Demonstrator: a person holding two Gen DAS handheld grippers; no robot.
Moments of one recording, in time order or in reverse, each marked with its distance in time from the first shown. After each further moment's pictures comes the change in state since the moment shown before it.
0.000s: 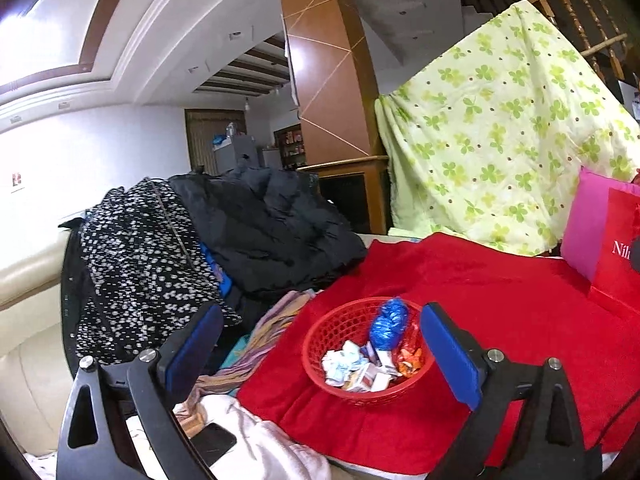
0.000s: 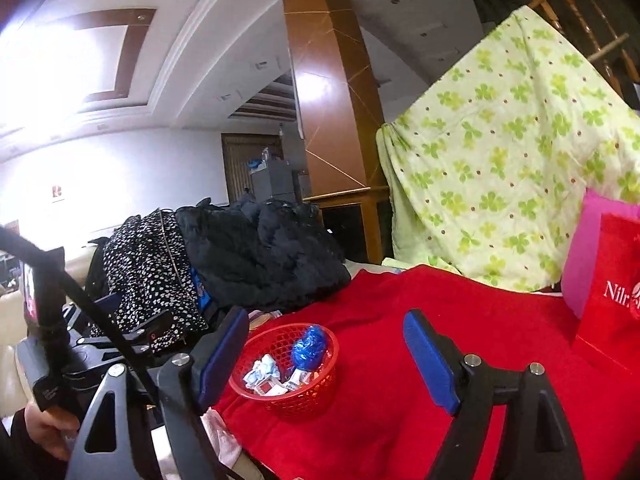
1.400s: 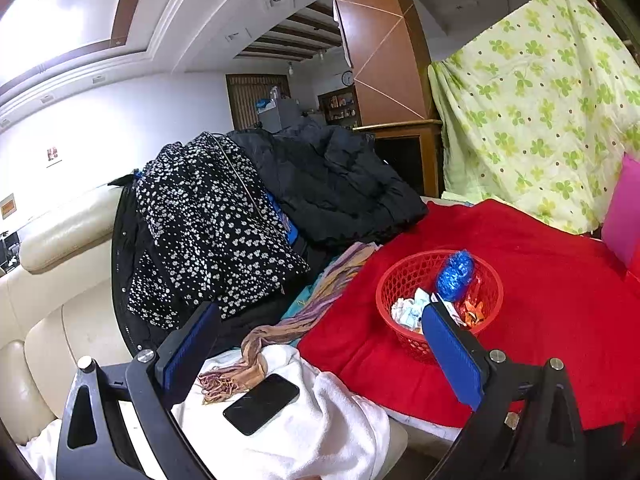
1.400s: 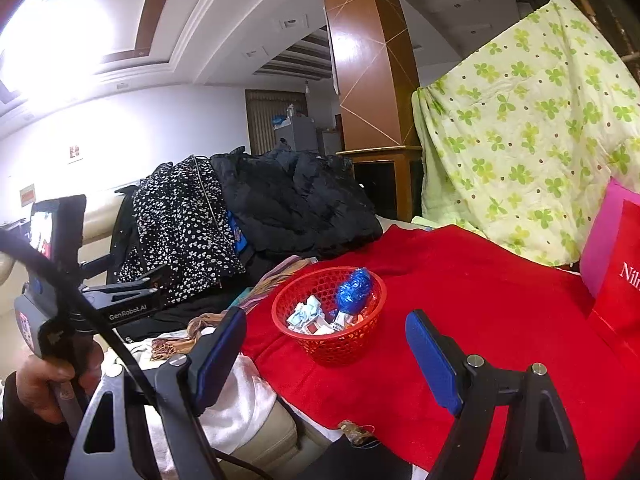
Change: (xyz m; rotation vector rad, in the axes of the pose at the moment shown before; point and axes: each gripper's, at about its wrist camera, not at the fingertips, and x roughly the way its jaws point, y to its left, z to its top) left arm -0.013 0.064 -0.035 -0.038 0.147 0.146; right arm -0.011 0.065 -0.040 -0.047 0.165 0.061
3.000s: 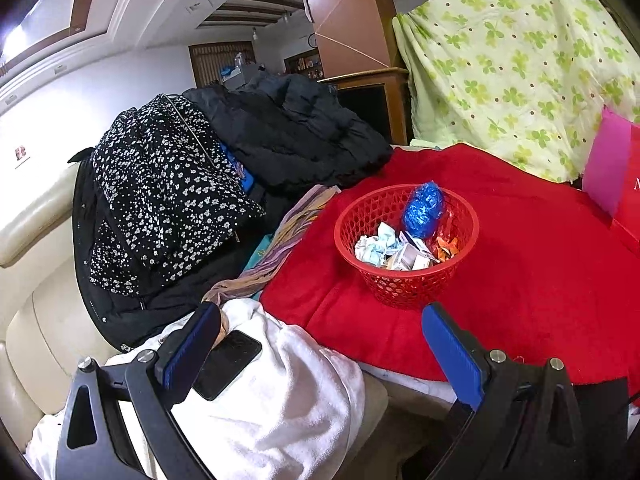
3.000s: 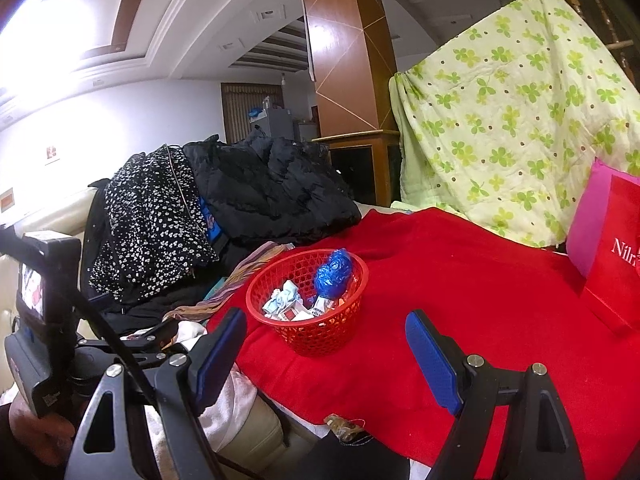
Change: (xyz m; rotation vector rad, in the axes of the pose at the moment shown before) left arm 0.031 -0.040 -0.049 0.072 0.144 -0.090; right arm 0.032 -0.005 -0.024 0.037 0.025 -0.091
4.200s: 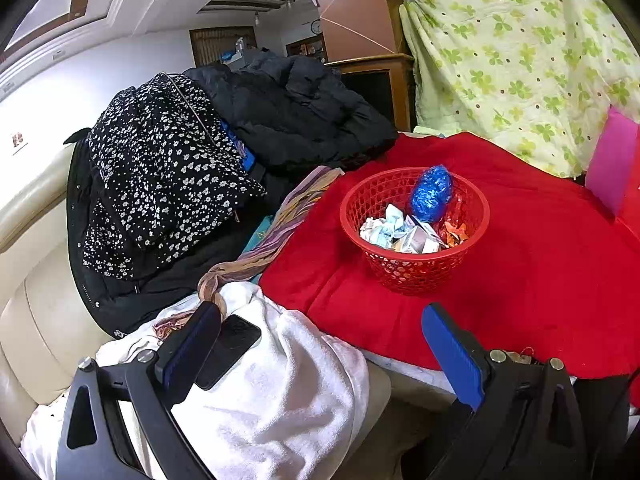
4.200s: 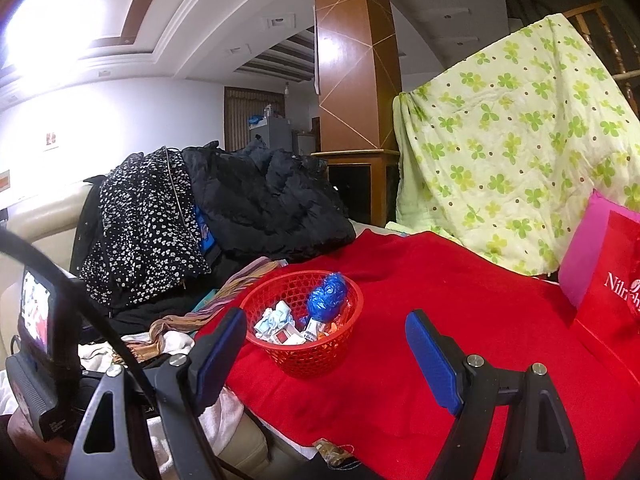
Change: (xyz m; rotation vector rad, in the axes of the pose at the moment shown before) left arm 0.020 0.014 -0.009 -0.025 0.051 -0.012; right arm 0.006 0.014 0.020 -0.074 -0.047 -0.037
